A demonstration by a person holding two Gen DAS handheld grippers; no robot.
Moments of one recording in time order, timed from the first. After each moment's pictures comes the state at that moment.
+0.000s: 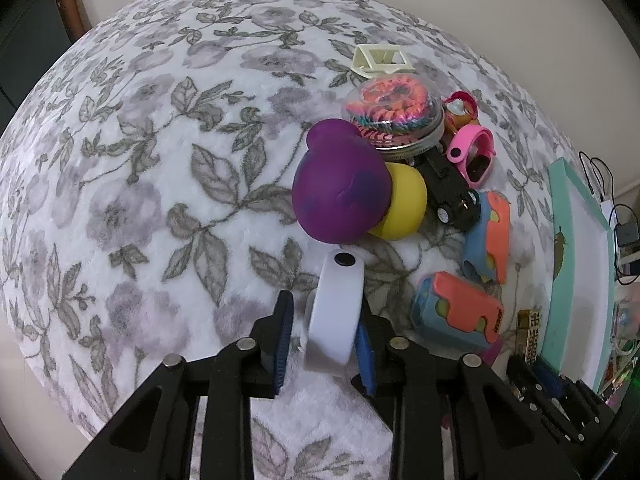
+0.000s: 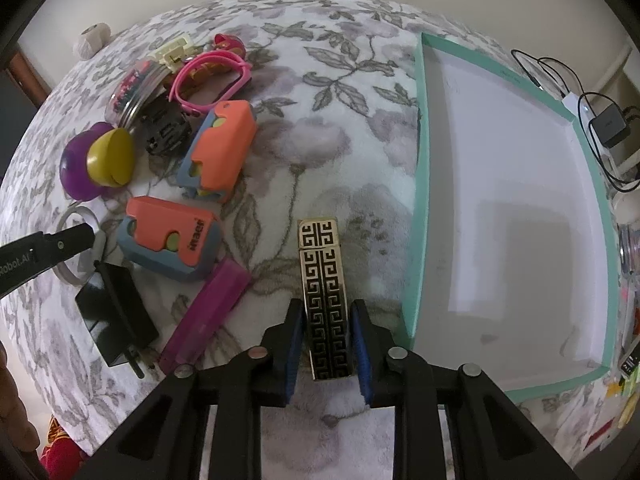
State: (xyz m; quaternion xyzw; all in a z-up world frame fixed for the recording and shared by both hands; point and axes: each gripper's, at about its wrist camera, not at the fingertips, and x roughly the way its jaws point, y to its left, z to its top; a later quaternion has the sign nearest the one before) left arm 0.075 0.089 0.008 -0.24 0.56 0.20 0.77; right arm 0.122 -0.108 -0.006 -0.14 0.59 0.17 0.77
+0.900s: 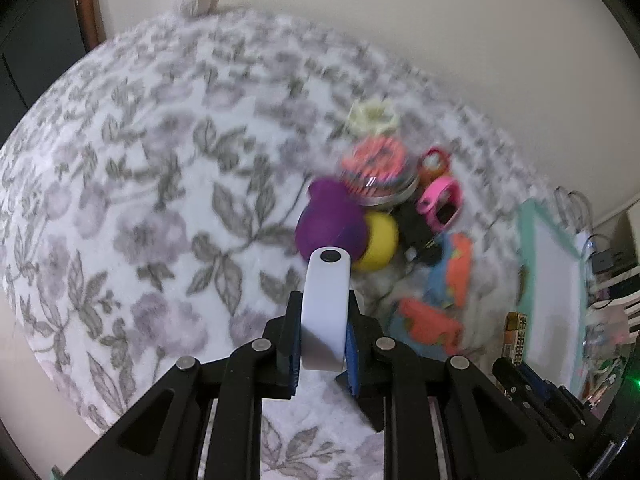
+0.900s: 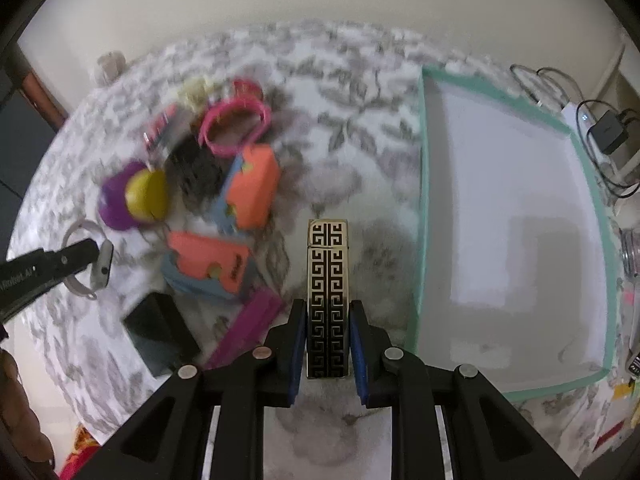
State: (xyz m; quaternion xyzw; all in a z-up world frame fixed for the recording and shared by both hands) left arm 0.037 0.102 0.067 -0.27 0.49 0.20 0.81; right arm 0.129 -0.119 0.050 -0.09 0.55 0.20 0.80
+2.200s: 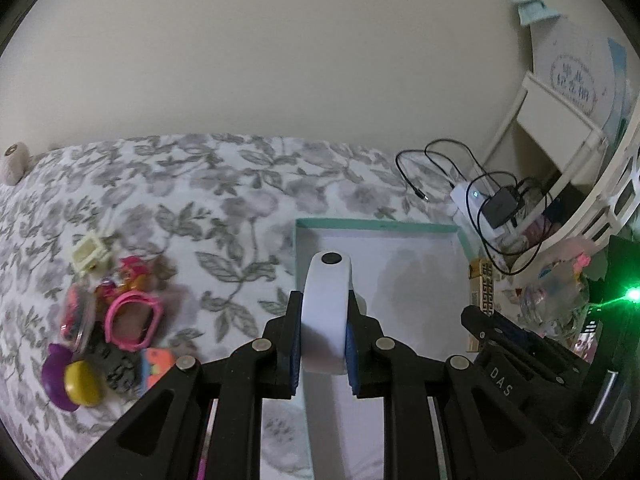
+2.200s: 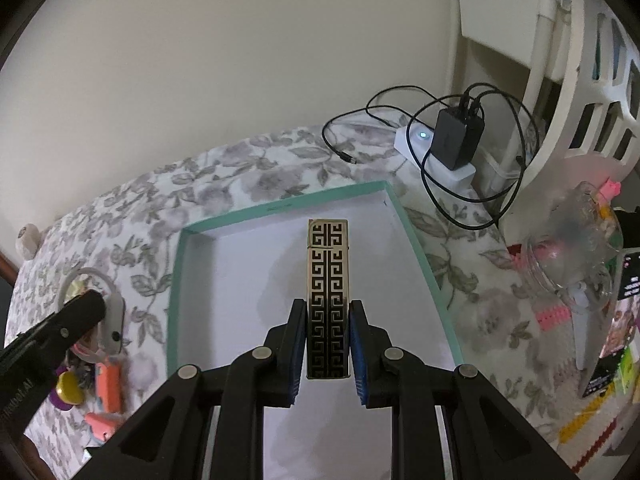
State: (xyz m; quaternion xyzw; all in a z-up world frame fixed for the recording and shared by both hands) left arm 0.219 -0.103 0.108 -0.11 0.45 0.02 0.88; right arm 0.252 -0.279 0.072 0.03 0.48 0.04 0.88
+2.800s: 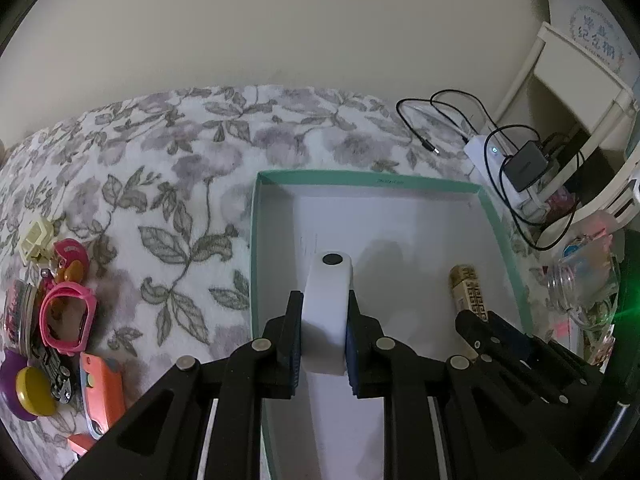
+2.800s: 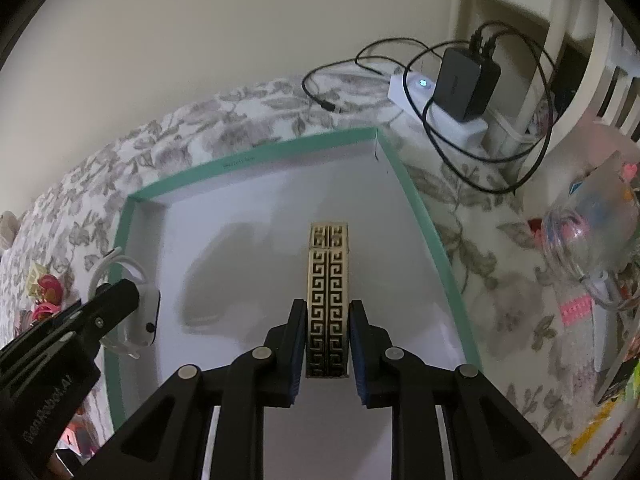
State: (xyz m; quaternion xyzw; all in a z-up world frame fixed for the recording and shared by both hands) left arm 0.258 -0.131 0.050 -0.10 0.51 0.01 0.86; right arm 0.274 -0.286 0.020 0.02 0.53 0.03 0.85
